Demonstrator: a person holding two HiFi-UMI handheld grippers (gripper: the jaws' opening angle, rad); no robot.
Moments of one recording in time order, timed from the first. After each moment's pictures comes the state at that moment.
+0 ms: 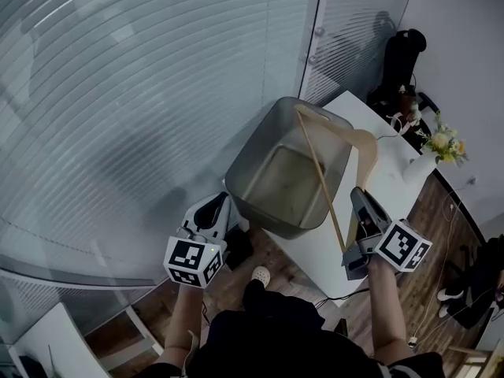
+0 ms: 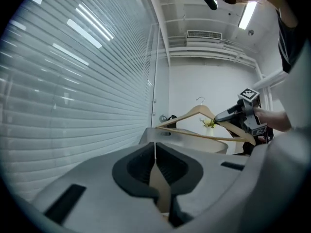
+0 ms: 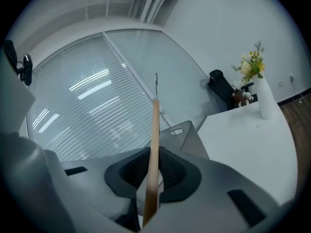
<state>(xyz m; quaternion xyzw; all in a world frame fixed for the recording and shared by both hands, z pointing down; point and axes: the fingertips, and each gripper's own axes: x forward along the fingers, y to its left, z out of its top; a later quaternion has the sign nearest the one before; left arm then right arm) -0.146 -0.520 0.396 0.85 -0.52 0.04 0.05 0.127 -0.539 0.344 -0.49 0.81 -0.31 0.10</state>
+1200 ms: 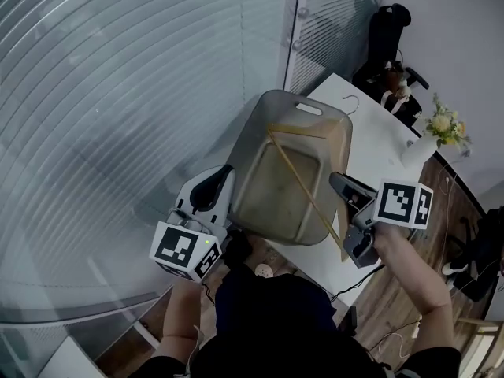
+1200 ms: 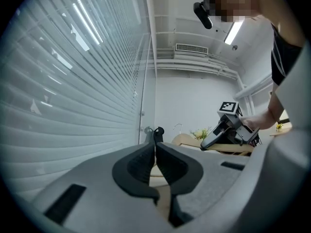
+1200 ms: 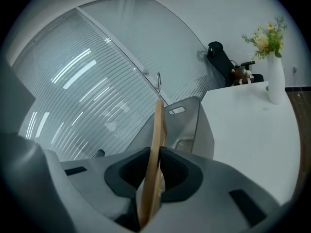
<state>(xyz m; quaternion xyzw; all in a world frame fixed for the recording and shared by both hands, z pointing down) -0.114 -0.603 0.350 0.90 -0.44 -0.02 0.01 0.094 -0.602 0.386 -0.48 0.77 -0.43 -0.03</state>
